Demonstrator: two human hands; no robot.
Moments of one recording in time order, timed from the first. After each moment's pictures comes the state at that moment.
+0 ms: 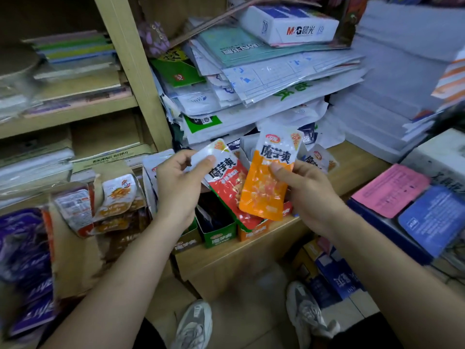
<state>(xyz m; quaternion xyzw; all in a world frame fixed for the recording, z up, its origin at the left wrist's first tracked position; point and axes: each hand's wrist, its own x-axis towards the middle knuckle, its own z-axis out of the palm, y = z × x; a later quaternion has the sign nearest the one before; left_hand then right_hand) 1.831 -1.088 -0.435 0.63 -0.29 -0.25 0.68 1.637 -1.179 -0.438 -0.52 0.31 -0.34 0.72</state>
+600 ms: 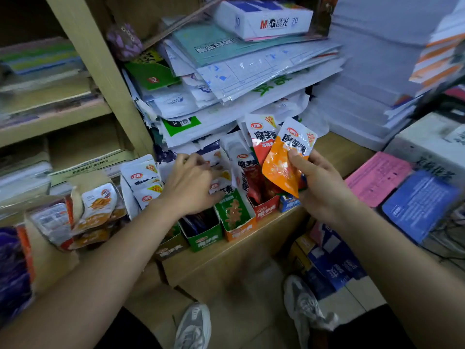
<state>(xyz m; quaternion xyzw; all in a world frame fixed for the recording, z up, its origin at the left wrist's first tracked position) 1.852 -1.142 -0.462 0.69 -0.72 0.10 0.00 1.600 -1.206 -0.440 -0.39 0.35 -0.41 0.75</state>
